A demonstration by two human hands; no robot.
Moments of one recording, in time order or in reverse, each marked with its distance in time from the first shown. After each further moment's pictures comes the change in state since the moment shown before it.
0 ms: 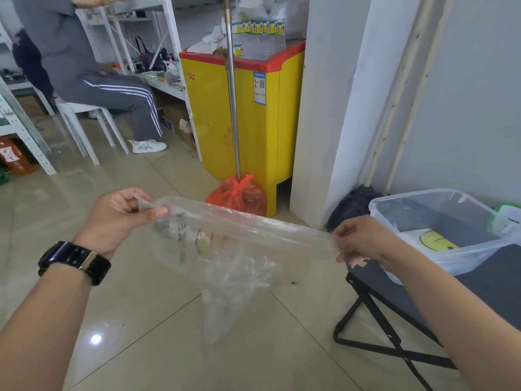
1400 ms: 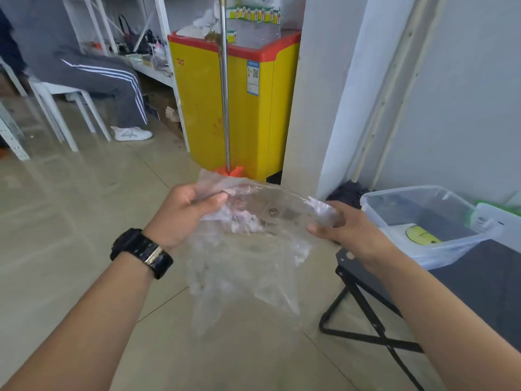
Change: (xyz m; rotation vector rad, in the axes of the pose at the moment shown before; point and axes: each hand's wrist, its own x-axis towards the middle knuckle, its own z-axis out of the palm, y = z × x) left_hand -0.015 0.026 0.099 -0.082 -0.245 0.040; right_hand -0.028 -0.010 0.022 0.221 0.063 -0.206
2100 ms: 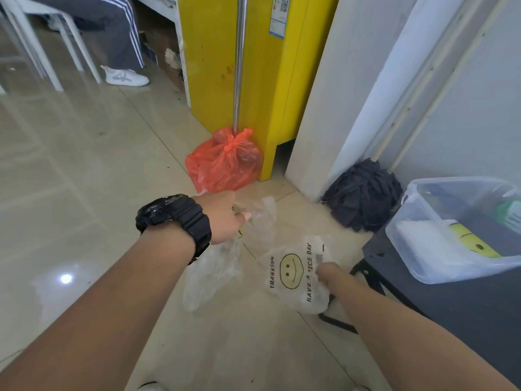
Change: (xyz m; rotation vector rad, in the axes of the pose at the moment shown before) left_hand 0.034 -0.055 0.025 1.153 -0.404 -0.522; right_hand 0.140 0.201 0.100 -0.441 -0.079 0.725
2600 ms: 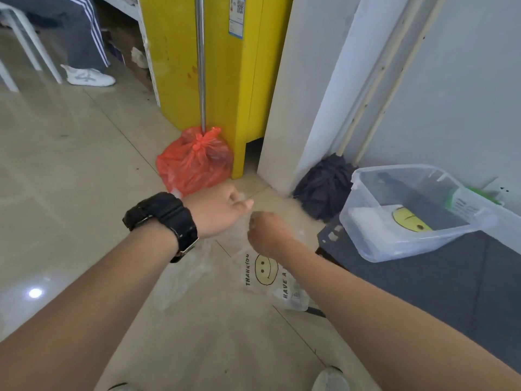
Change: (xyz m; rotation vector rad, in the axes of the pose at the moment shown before) left_hand -0.016 0.059 0.002 -0.369 0.025 0.188; right_hand -0.112 -0.057 -0.029 -0.450 0.236 -0.664
